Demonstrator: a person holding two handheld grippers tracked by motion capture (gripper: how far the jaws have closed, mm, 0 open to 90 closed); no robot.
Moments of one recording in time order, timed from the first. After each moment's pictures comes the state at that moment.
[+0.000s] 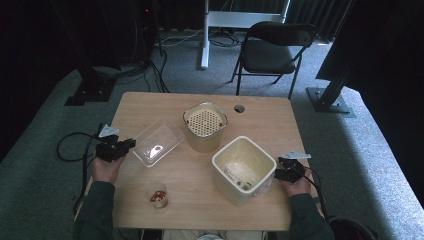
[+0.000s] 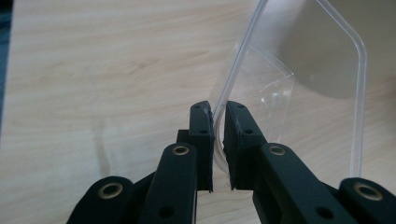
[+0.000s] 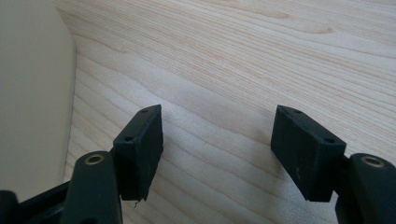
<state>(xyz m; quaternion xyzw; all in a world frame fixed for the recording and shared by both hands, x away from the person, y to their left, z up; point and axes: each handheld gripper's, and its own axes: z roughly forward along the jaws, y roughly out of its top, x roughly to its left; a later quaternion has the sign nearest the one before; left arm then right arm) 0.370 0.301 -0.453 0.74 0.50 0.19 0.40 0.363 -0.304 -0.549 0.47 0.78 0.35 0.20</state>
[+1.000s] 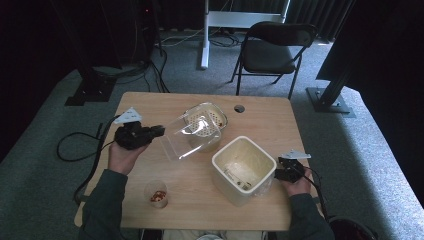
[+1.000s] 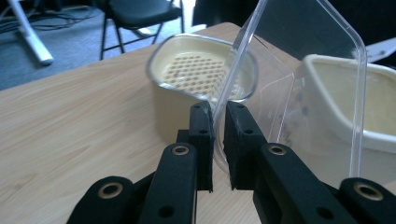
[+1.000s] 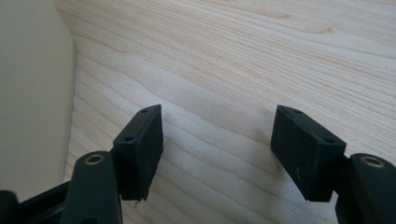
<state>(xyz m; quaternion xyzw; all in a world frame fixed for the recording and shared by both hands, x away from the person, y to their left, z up) 0.367 0.209 -0.367 0.80 0.34 0.14 0.48 0.363 -0.304 -0.549 0.47 0.78 0.35 0.20</state>
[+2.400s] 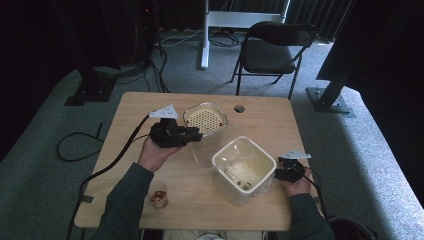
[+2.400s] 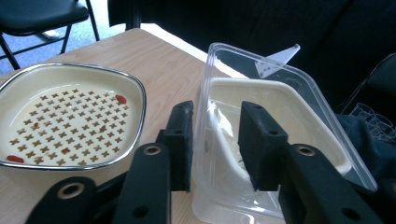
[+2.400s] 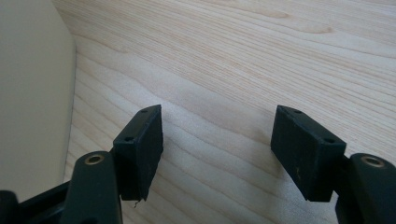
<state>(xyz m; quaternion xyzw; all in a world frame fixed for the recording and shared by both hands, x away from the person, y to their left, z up) 0.374 0.135 -0.358 0.81 0.26 0.03 0.52 0.363 -0.304 -0.549 0.47 0.78 0.35 0.20</state>
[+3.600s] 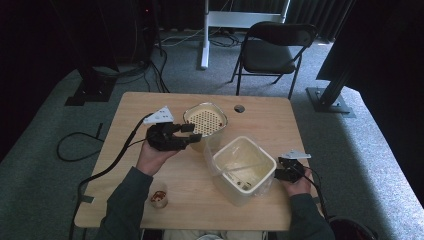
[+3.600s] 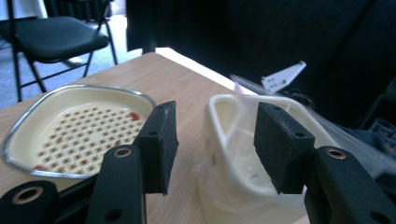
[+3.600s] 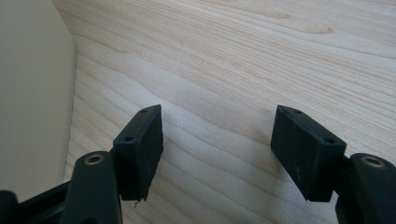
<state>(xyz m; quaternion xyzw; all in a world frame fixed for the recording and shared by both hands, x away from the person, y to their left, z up) 0.360 0.149 -0.357 0.78 0.27 0.07 0.55 0.363 -0.304 -0.549 0.46 0.79 0.35 0.20</state>
